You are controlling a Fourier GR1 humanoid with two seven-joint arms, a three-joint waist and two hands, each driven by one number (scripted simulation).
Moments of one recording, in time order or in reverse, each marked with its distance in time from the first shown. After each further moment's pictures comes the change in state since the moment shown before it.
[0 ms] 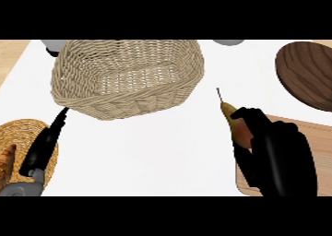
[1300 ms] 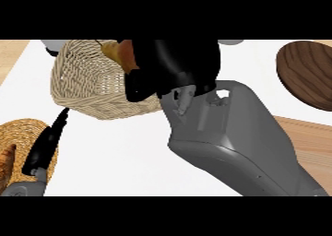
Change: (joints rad) left arm -0.005 -0.027 0.013 -0.012 -0.020 -0.007 0.011; right arm -1.068 0.023 -0.043 0.556 -0.720 0.056 0.562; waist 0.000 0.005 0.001
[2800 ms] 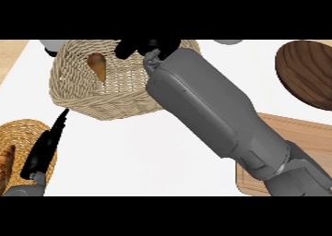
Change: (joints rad) left arm 0.023 -0.012 0.023 0.012 -0.026 -0.006 -0.036; right arm -0.181 -0.008 0.112 0.679 -0.127 -0.746 -0.042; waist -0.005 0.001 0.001
